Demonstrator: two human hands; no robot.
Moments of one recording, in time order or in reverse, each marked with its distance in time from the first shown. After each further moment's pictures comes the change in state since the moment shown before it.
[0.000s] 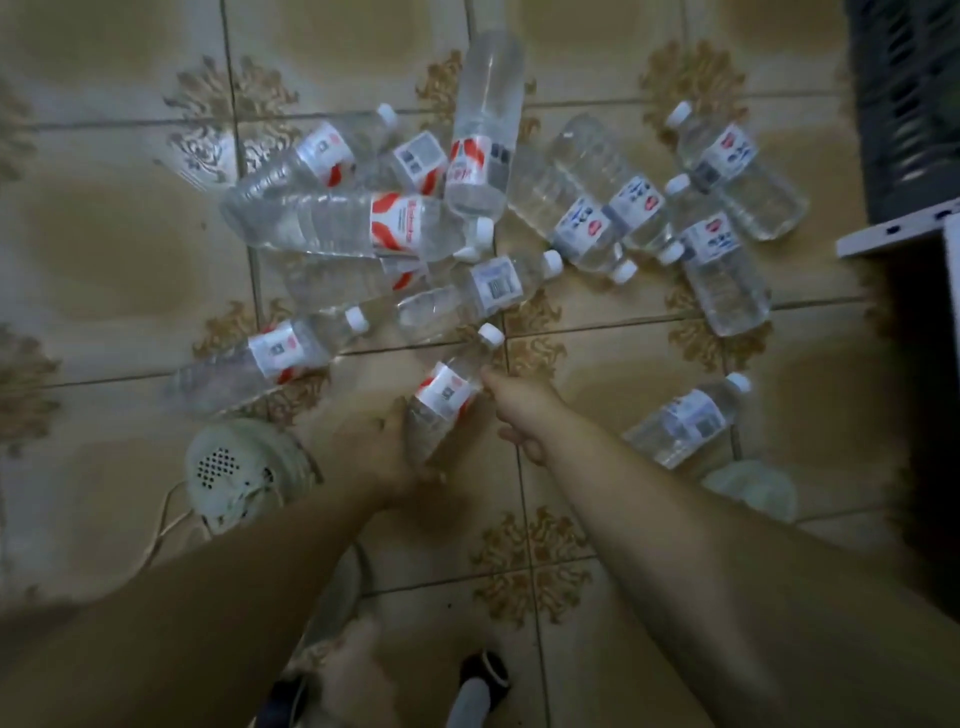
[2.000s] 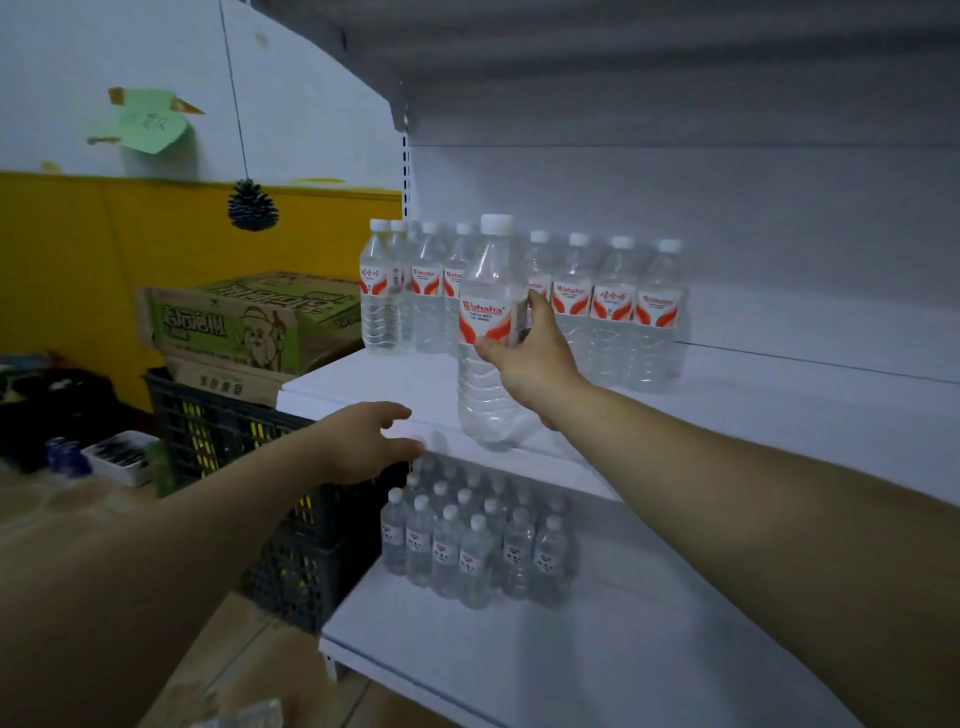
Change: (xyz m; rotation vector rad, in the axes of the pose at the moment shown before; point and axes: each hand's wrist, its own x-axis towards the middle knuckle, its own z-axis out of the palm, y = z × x) left_hand -0.456 0.603 -0.156 0.468 0.152 1.267; right_hand -0.611 0.056 -0.478 0.477 1.224 -1.062
